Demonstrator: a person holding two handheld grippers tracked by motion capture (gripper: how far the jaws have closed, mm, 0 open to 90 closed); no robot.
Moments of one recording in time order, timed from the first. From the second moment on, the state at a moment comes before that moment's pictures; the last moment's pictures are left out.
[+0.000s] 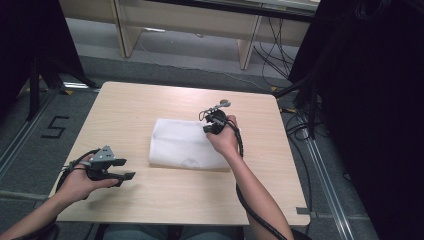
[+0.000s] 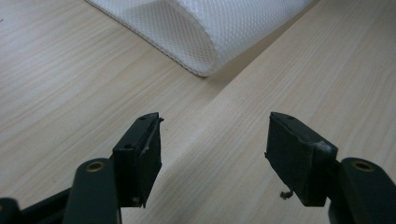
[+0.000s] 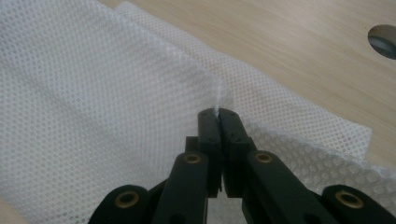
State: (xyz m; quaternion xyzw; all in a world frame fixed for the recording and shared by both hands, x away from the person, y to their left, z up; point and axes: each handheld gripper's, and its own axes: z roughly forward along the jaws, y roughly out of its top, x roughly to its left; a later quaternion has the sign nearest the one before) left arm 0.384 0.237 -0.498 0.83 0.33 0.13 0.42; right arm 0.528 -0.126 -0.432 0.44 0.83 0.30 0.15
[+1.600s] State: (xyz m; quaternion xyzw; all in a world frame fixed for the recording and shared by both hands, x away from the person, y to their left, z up) left arm 0.383 0.238 -0.498 0.83 0.34 0.12 0.42; right arm 0.463 -0.130 -0.408 0.43 0.83 0.32 0.15
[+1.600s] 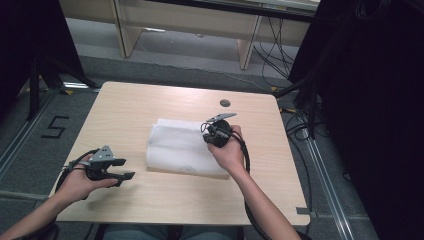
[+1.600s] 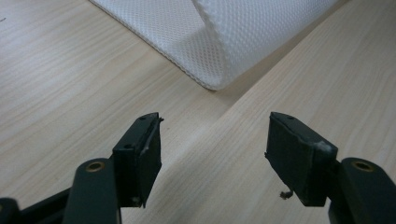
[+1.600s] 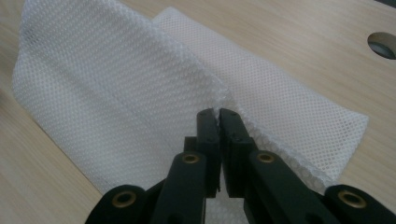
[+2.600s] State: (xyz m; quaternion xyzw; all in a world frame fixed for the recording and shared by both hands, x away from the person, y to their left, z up) left arm 0.384 0.240 -0.497 0.84 0.33 0.13 0.41; right arm 0.427 -0.131 -0.418 0.41 0.84 0.31 0.14
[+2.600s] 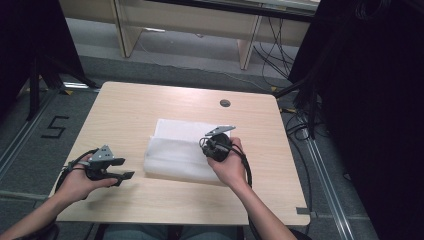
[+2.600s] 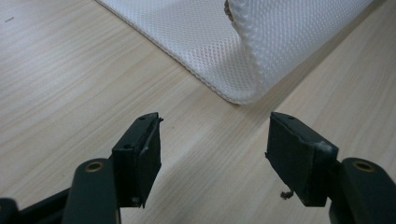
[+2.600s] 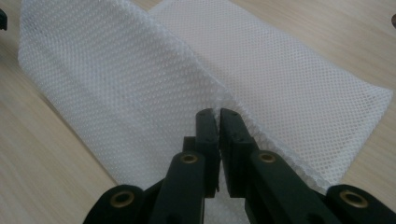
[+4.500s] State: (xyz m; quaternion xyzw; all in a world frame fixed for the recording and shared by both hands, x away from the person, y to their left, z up) left arm 0.384 0.240 -0.497 0.84 0.33 0.13 0.41; right arm 0.526 -0.178 -0.484 0.51 0.83 0.20 0.12
